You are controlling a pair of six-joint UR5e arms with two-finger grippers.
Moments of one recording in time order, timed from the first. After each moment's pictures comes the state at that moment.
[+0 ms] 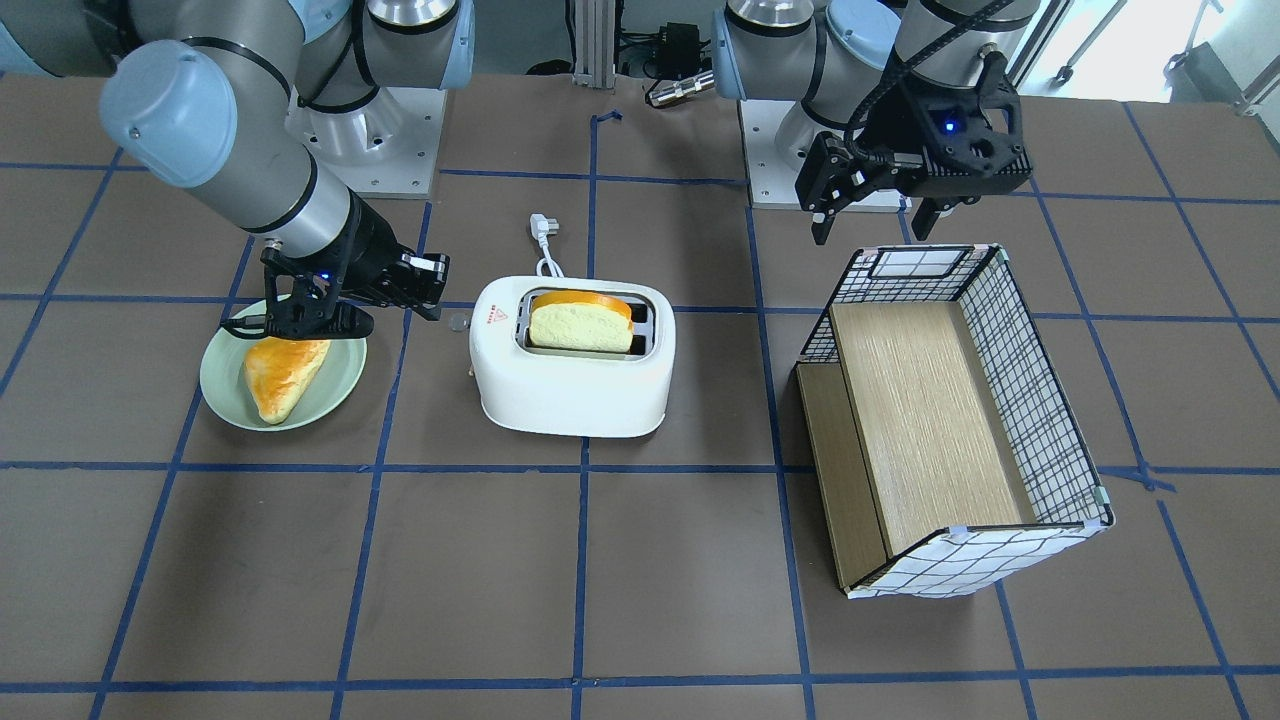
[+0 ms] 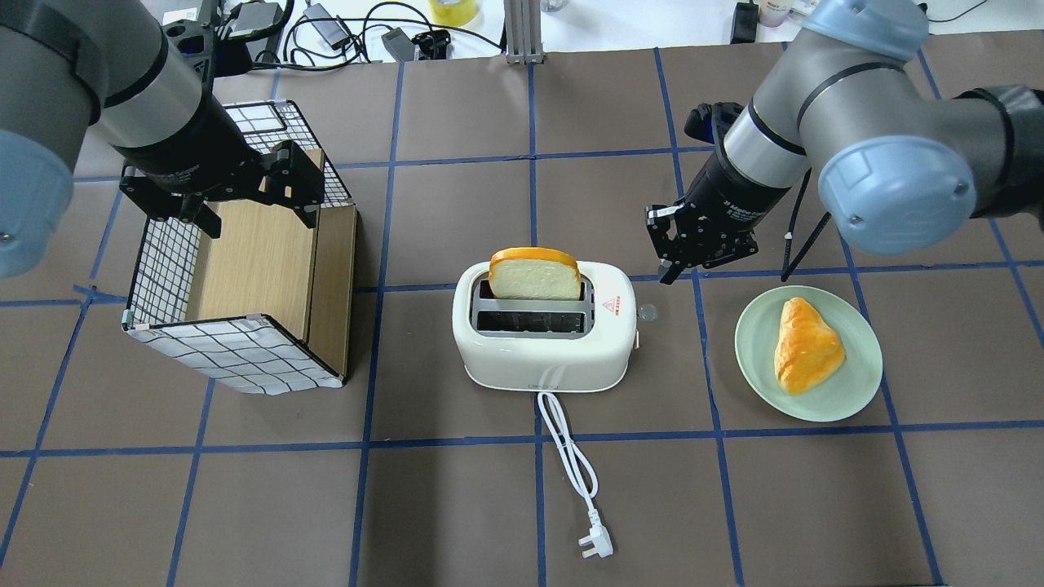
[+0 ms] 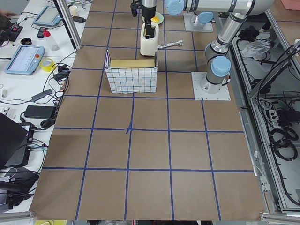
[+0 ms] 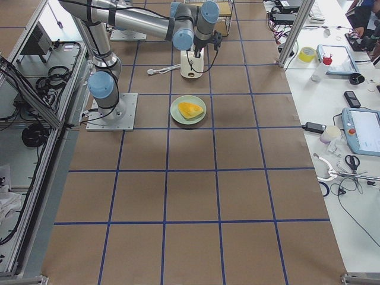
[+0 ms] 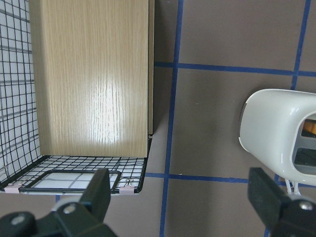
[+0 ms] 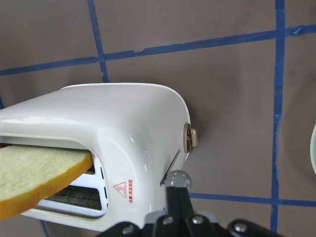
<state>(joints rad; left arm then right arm) -1.57 -1.47 -1.67 -1.51 1.59 -0.08 1.56 -1.51 1.84 -1.74 -1.25 0.06</state>
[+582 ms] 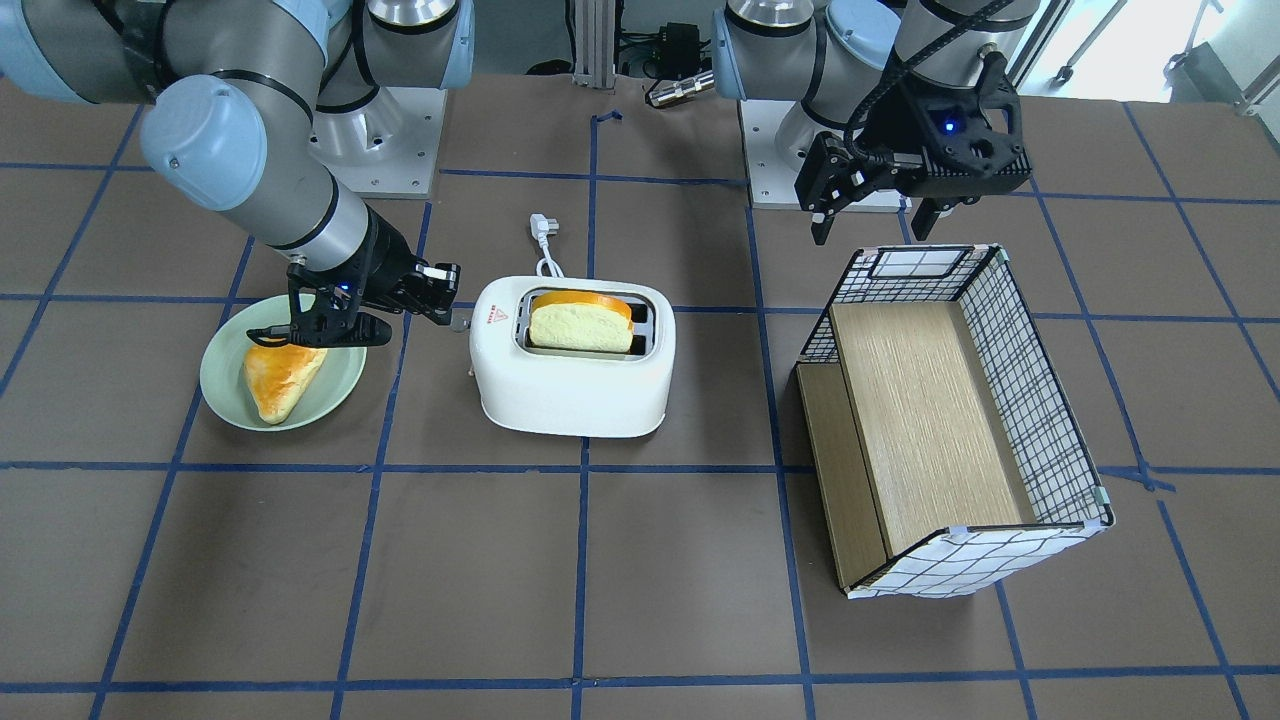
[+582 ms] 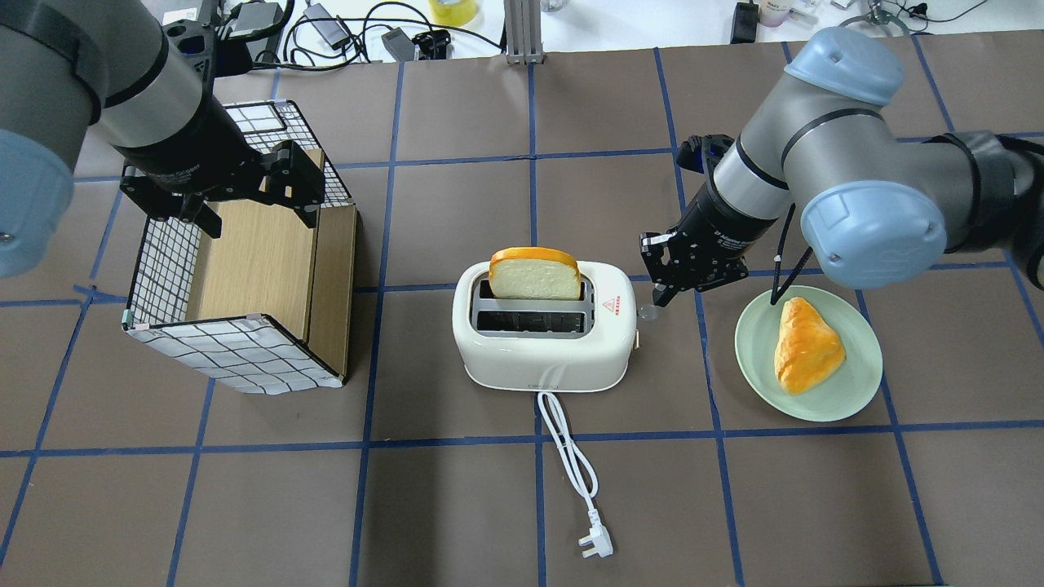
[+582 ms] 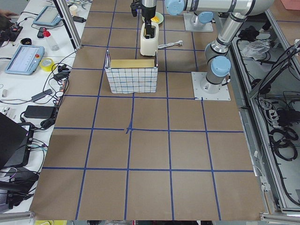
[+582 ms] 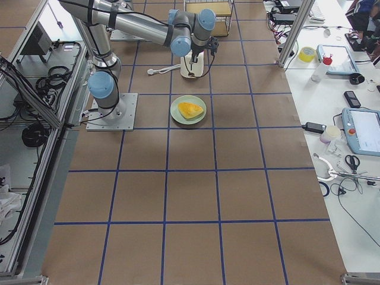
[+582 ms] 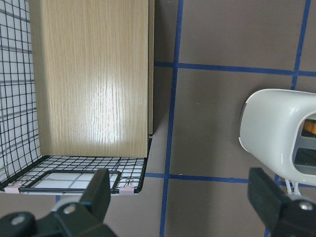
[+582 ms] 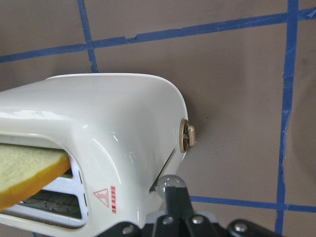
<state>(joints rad) -1.57 -1.47 -1.67 -1.51 1.59 -0.08 1.57 -1.50 1.90 -1.79 -1.25 0.06</state>
